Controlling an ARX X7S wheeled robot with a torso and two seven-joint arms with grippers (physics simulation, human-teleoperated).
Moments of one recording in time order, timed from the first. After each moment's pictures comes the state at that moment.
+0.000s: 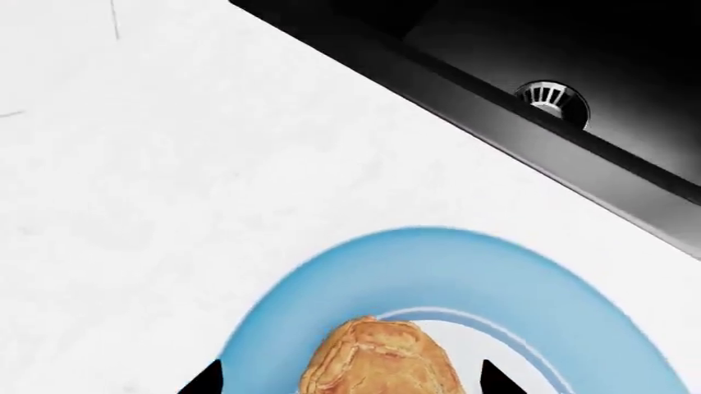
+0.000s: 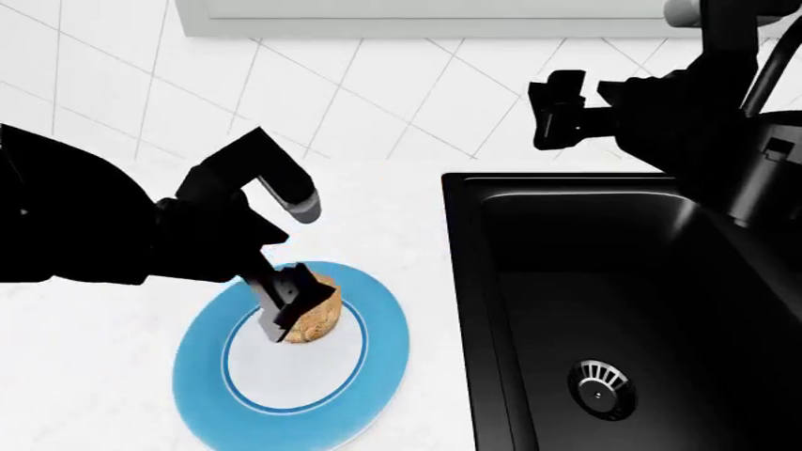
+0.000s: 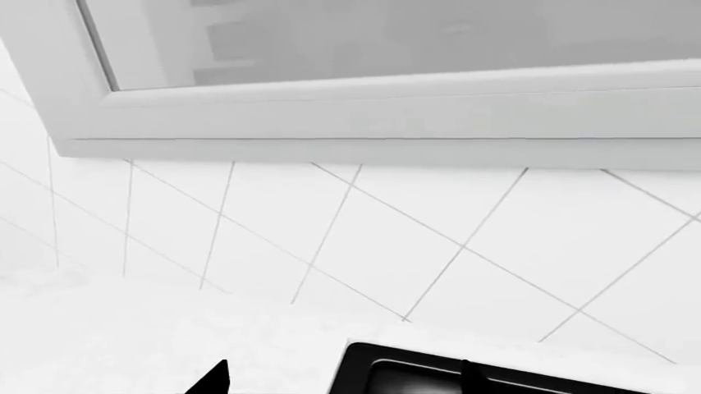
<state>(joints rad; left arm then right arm) -1.71 -0.78 1.40 0.01 -1.46 -1.03 0.16 1.25 0.62 -0.32 0.05 1.27 1.08 0.32</state>
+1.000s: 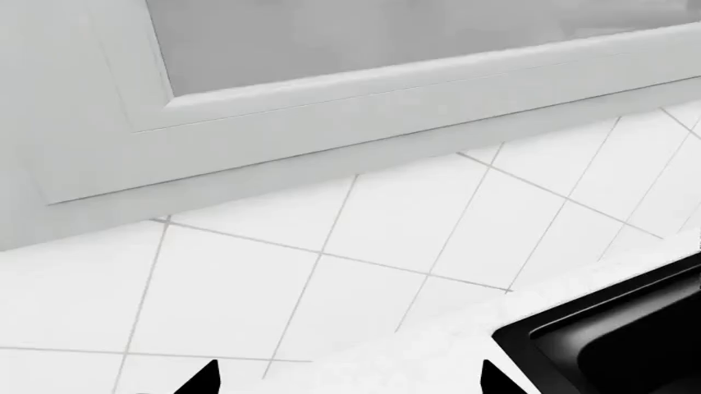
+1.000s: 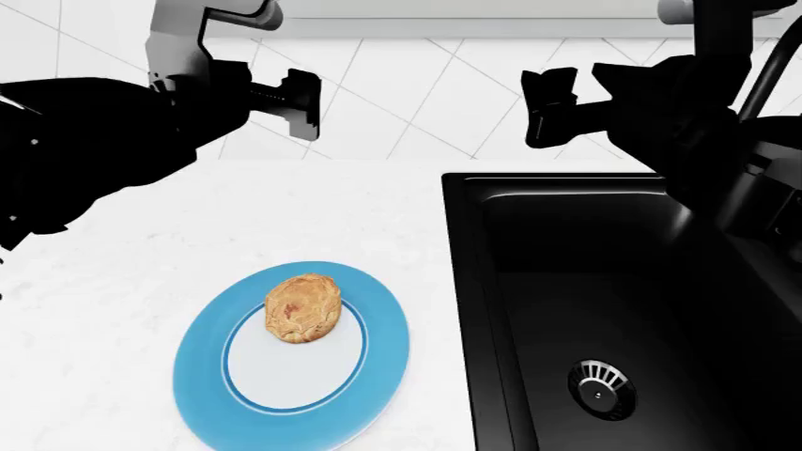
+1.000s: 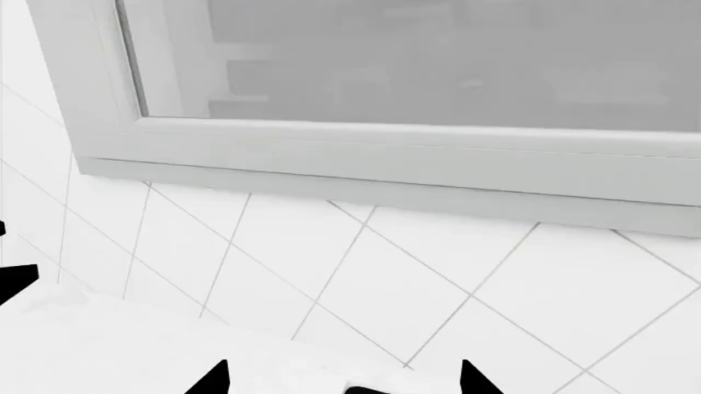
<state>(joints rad) -1.61 -0.60 1.21 -0.42 -1.39 -0.52 -0.18 1.21 0.63 -0.37 -0.01 1.16 0.95 0.23</state>
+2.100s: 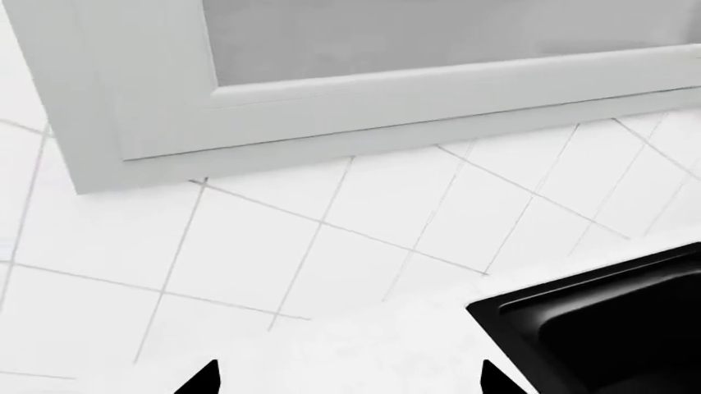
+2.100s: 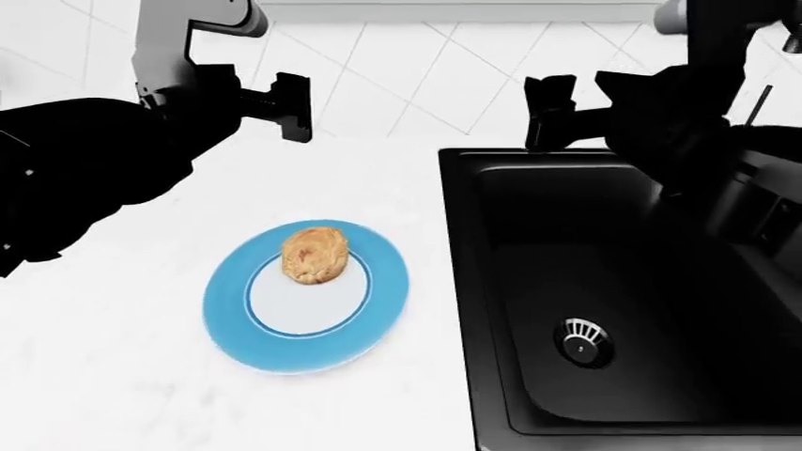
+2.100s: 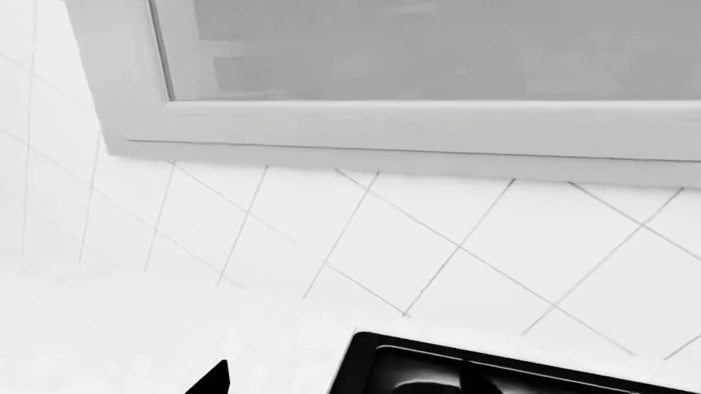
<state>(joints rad) -1.54 -0.64 1.17 -0.34 -1.38 -0.44 -0.25 1.19 0.63 -0.37 -0.01 1.14 0.92 0.26</state>
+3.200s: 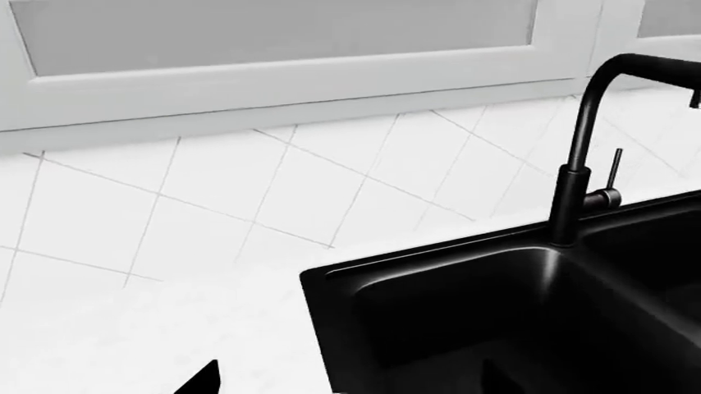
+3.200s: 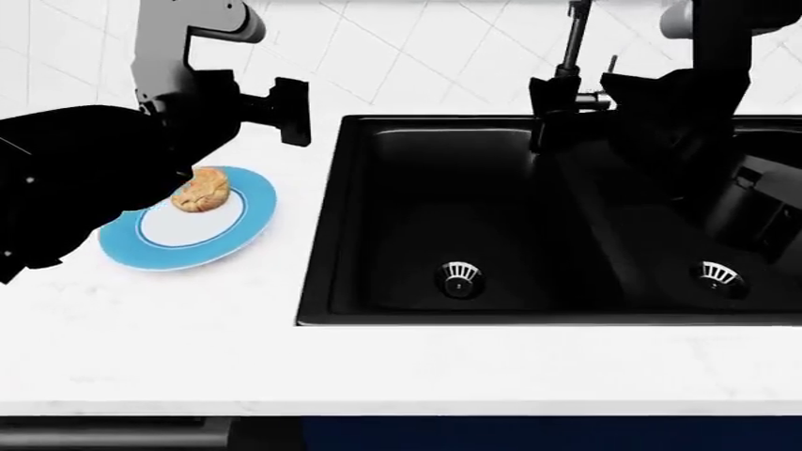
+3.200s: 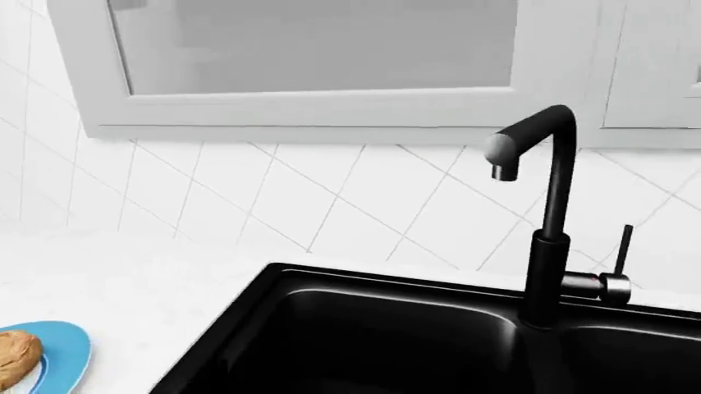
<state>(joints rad) -1.51 -0.65 1.16 -0.33 -1.38 -0.43 -0.26 1.17 0.64 -0.37 -0.02 1.15 0.90 0.28</state>
